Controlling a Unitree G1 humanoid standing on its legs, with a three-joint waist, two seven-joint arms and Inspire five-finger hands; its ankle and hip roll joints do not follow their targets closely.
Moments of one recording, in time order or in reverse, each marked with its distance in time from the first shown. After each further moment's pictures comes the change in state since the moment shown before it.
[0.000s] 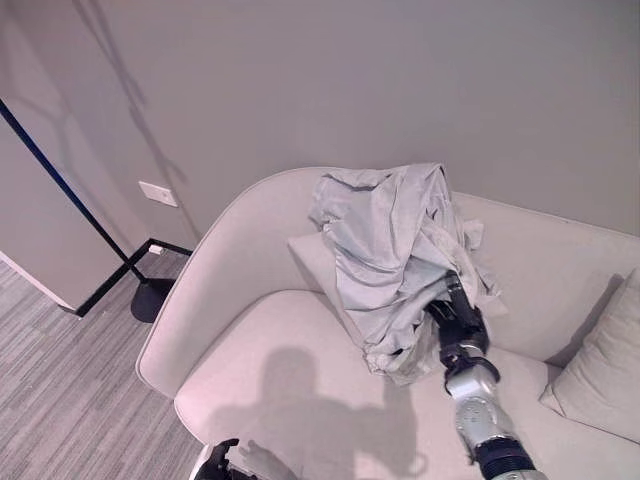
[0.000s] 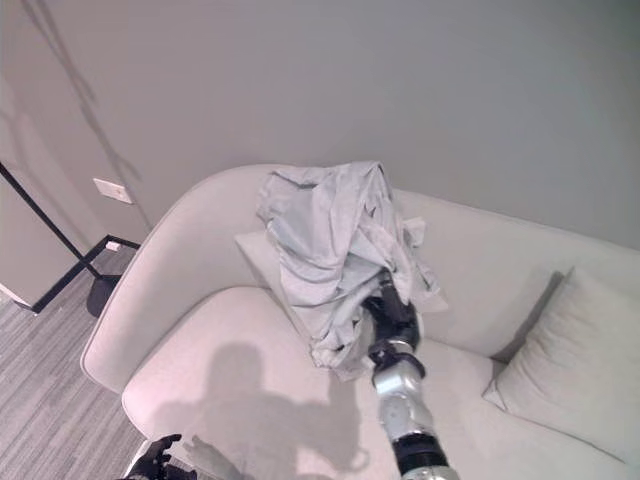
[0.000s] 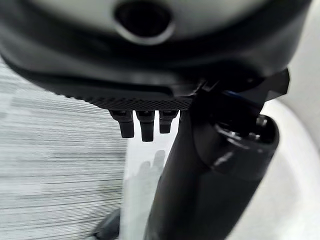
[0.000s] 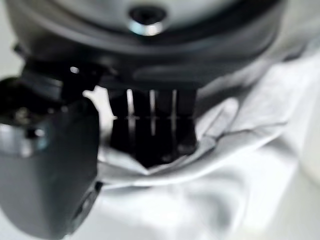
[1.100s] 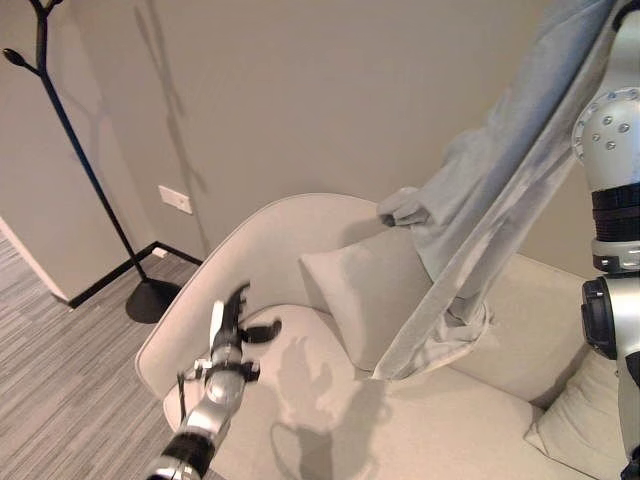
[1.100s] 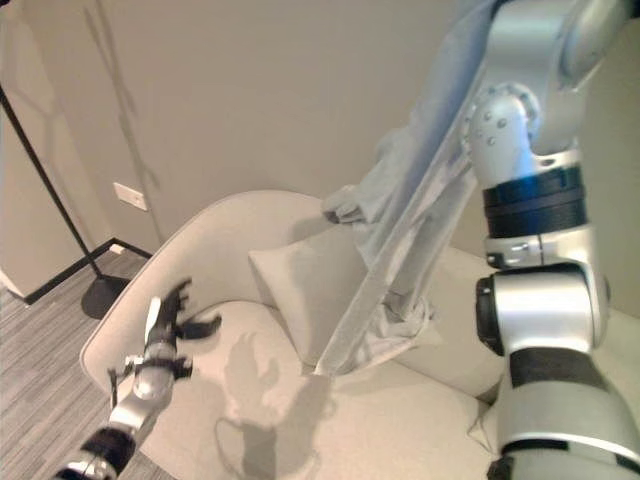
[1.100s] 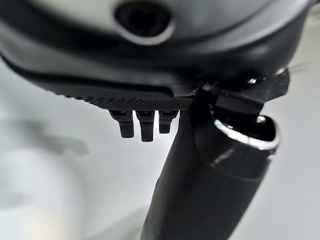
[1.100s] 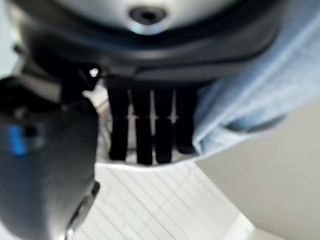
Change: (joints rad) left arm -0.400 0.055 -0.037 -0.555 -0.171 -0.033 0.342; right arm -1.213 -0.513 0.217 0.035 -0.113 -0.358 -0.330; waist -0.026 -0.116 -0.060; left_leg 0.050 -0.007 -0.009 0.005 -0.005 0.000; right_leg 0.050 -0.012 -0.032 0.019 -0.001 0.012
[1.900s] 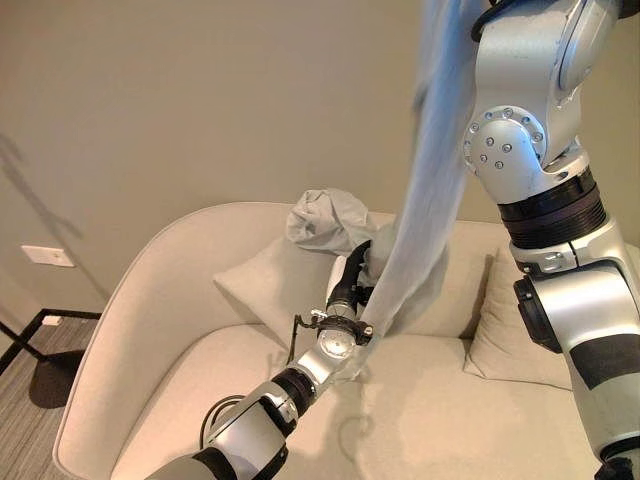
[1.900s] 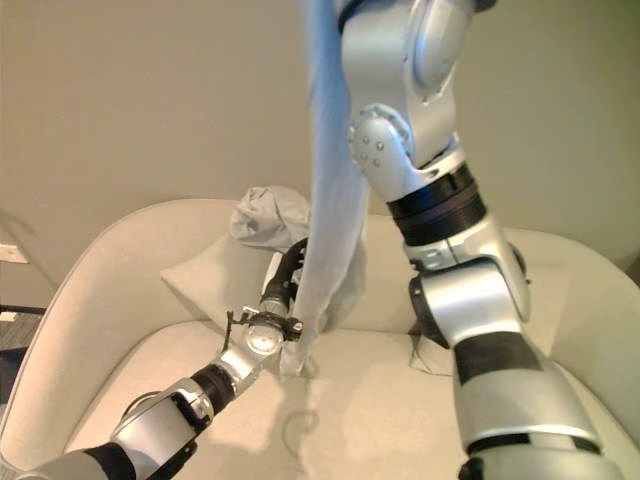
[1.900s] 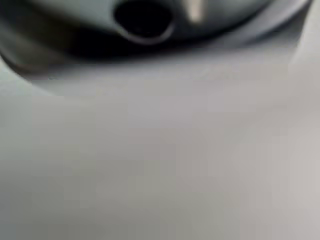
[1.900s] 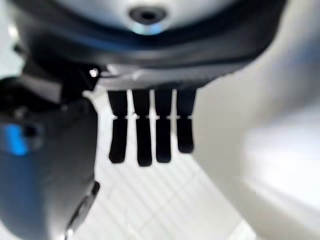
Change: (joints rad) left arm -0.346 -0.399 -0.304 0.460 -0.145 -0.051 -0.056; right arm -0.046 0.224 0.124 -0.204 -0.015 -0.006 -0.053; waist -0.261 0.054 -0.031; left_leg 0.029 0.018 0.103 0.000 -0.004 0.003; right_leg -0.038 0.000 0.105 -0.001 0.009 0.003
